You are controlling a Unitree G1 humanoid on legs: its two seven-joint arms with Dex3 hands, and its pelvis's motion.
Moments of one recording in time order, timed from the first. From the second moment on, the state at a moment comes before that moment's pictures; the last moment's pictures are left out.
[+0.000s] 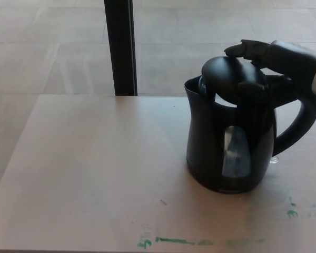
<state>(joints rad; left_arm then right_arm) 0.05 0.65 0.48 1.23 -0.22 0.04 -0.50 -1.03 -0.64 0.47 0.61 -0.32 -0.09 0.42</state>
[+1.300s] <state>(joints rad) 0.01 0.67 0.48 1.22 -0.22 0.05 -0.50 -0.99 -0.61 0.66 0.53 -0.66 -0.04 0.28</state>
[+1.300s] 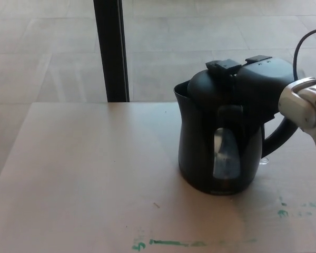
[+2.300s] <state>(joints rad) 0.03 0.67 0.48 1.22 -0.22 0.05 -0.50 -1.16 -0.60 0.36 0.62 -0.50 -0.12 0.47</state>
